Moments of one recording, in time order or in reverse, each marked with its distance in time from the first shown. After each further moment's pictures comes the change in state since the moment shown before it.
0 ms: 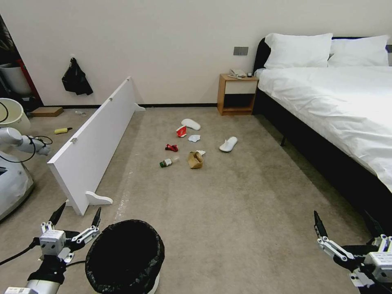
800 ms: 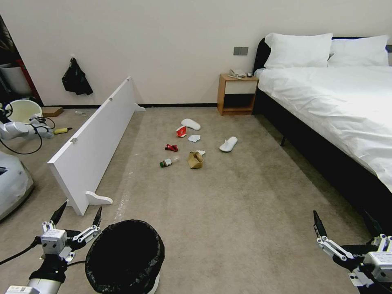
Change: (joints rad) left arm -0.007 0.000 0.004 0.003 0.004 -0.001 0.003; right arm 0.002 0.001 -0.003 0.000 -0.001 -0.001 0.001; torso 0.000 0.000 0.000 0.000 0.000
